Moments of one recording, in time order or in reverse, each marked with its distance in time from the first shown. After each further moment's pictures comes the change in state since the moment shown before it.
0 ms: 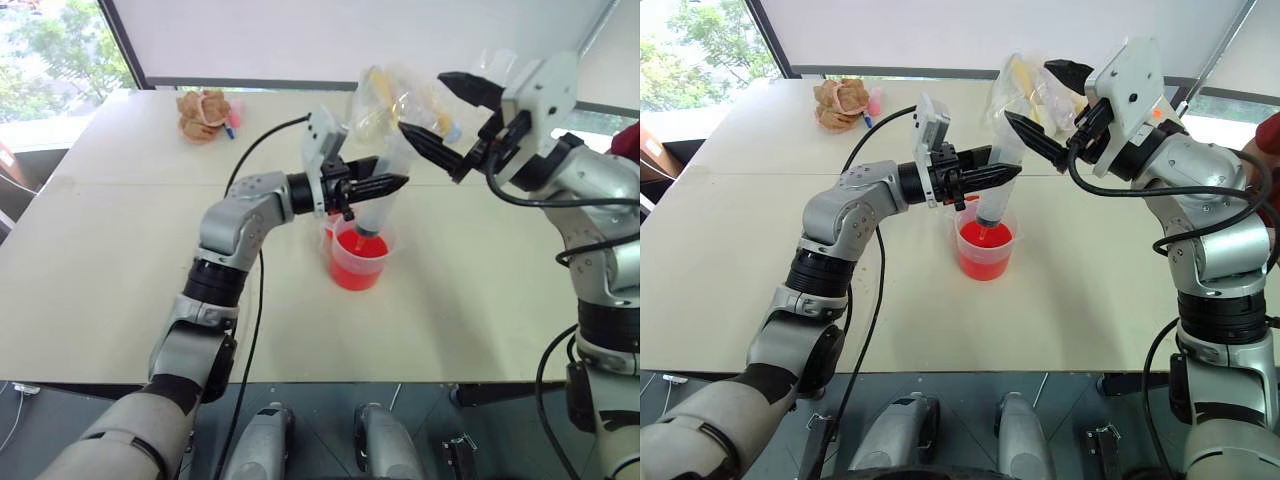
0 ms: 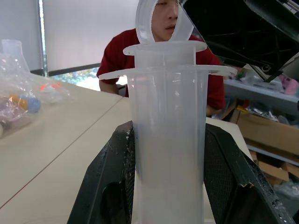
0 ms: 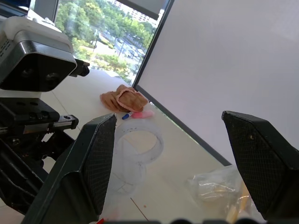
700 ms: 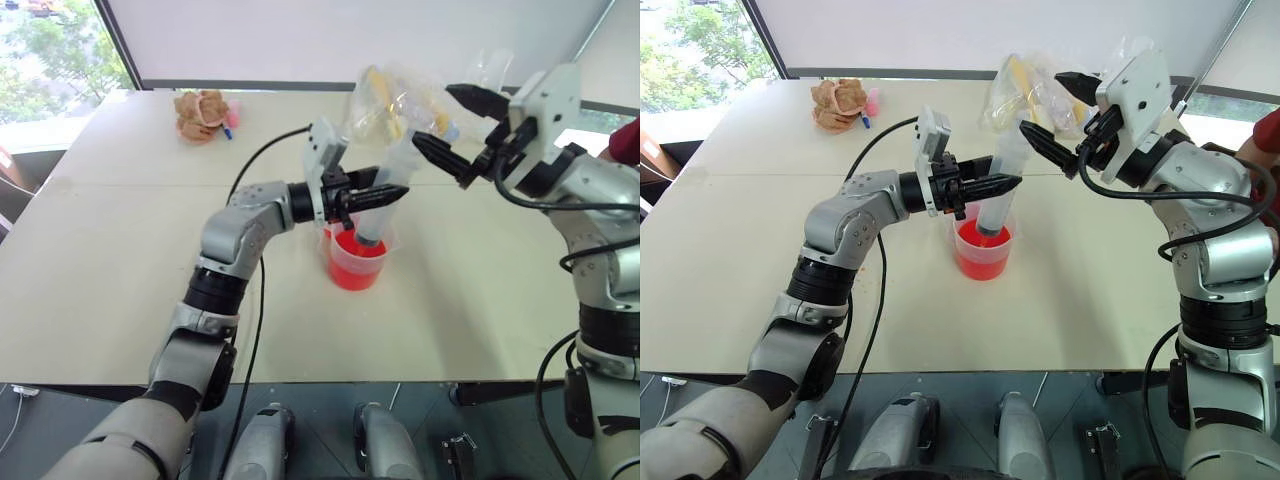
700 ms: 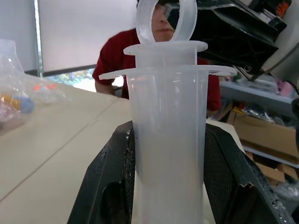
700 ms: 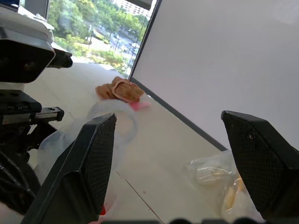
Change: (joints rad) left arm 0.055 -0.005 -0.018 -0.047 -0.017 0.026 -0.026; right arm 0.034 0.018 -0.019 0.036 -0.033 -0.015 0.036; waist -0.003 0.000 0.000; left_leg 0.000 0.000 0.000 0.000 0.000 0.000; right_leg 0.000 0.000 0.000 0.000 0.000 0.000
